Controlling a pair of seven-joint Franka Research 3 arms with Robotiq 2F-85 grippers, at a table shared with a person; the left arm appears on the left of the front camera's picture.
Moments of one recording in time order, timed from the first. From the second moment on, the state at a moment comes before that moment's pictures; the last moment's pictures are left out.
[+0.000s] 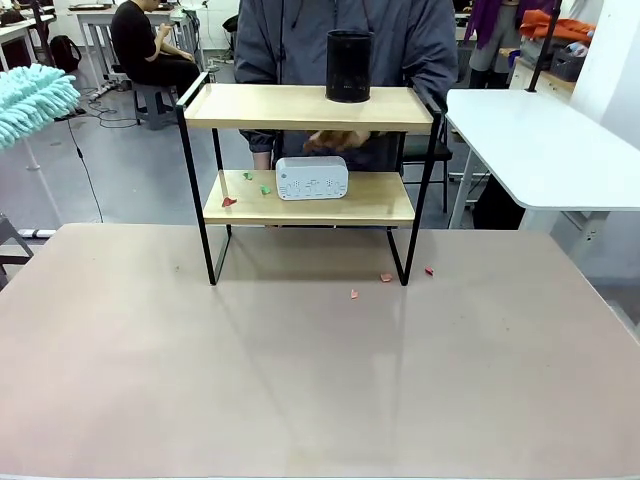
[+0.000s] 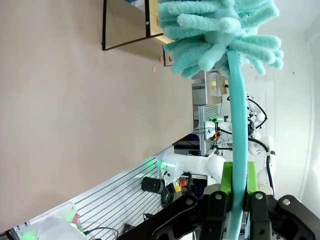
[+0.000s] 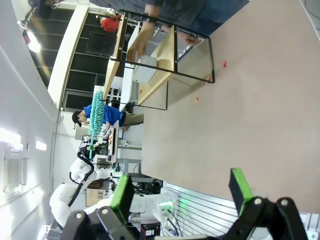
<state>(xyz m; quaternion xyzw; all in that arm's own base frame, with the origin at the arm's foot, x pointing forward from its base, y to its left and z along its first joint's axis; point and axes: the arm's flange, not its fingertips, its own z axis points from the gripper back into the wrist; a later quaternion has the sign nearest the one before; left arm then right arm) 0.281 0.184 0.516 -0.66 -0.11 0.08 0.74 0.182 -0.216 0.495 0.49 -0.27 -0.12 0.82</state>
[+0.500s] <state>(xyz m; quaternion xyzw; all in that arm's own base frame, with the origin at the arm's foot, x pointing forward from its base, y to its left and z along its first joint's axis) 0.281 0.184 0.516 -0.66 -0.11 0.08 0.74 0.182 -0.216 0.495 0.49 -0.27 -0.12 0.82</state>
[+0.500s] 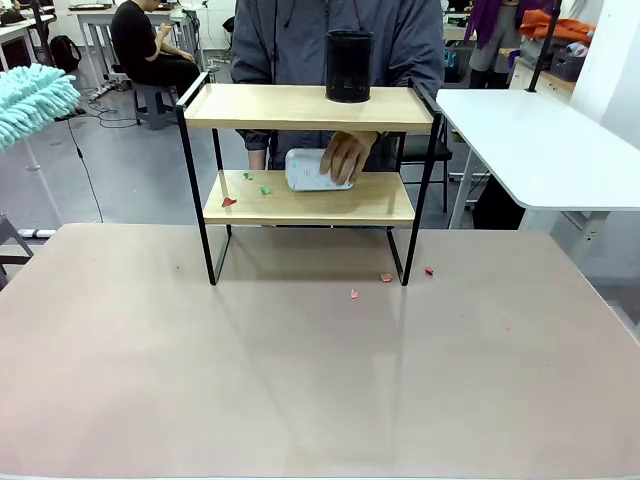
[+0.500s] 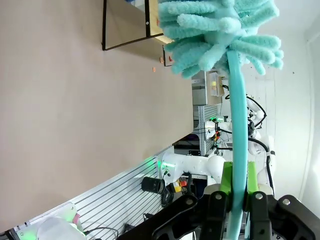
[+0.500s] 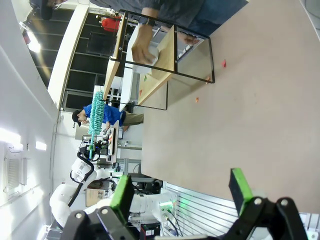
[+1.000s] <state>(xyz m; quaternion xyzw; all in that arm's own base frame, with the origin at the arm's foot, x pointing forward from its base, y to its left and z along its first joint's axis) 0.281 0.184 0.516 -0.66 -0.11 0.08 0.74 0.182 -0.216 0.495 0.49 -0.27 -0.12 0.82</state>
